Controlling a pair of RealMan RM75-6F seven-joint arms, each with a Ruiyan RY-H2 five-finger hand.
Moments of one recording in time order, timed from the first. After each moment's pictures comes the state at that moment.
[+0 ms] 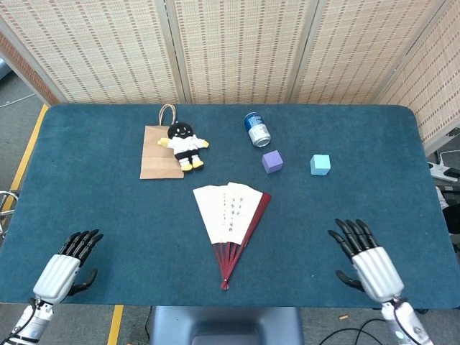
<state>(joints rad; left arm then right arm) -0.17 -1.29 0.09 -1.40 1.67 1.42 -0.11 0.12 -1.29 0.01 -1.58 -1.80 1.40 -0.18</state>
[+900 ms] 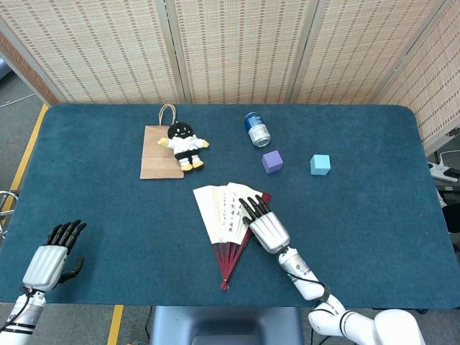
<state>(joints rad) -0.18 -1.31 0.03 -1.34 1.53 1.35 -0.08 0.57 -2.05 0.15 -0.77 -1.68 1.14 -0.16</state>
